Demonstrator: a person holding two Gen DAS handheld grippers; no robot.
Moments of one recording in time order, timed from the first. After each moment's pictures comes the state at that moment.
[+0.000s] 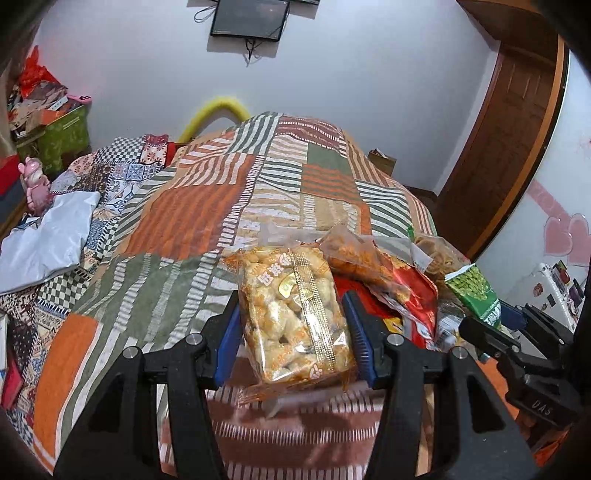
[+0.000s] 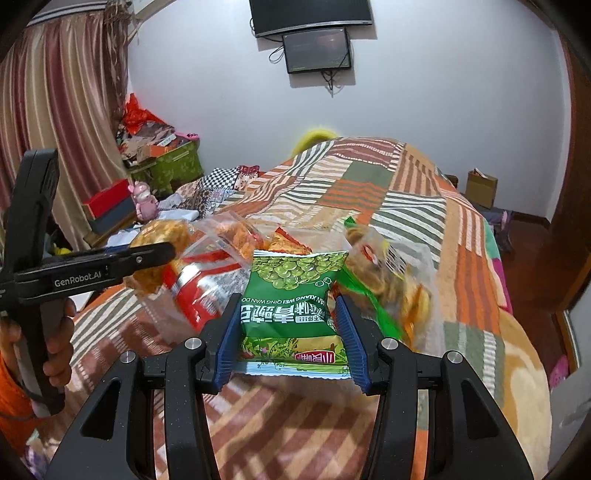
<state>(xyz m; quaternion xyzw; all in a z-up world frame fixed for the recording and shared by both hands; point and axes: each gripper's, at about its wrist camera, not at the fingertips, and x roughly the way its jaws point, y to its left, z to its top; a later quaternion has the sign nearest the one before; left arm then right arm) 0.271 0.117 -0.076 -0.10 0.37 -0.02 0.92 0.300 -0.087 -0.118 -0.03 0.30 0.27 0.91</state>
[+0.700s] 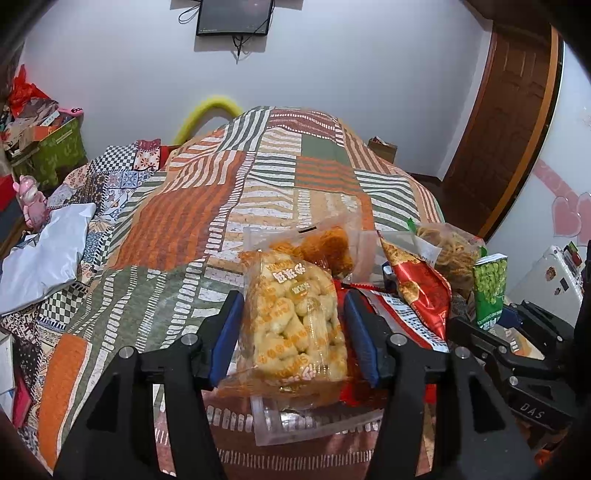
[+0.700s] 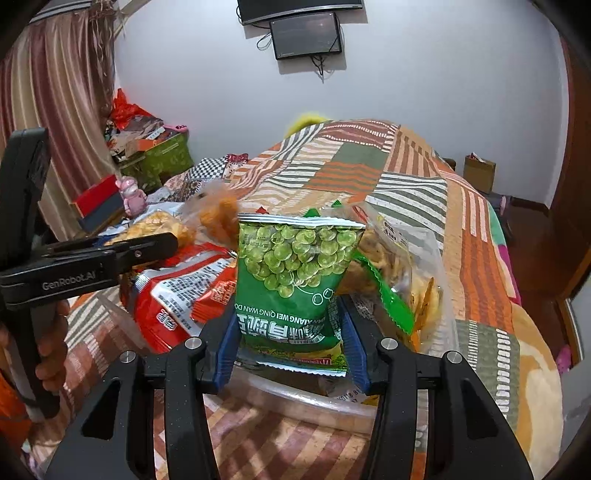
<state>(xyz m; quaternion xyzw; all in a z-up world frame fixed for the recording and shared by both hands) 0.291 0.099 -0.085 -0.07 0.38 -0.02 0.92 0.322 -0.087 -0.139 -0.02 0.33 0.26 0.91</state>
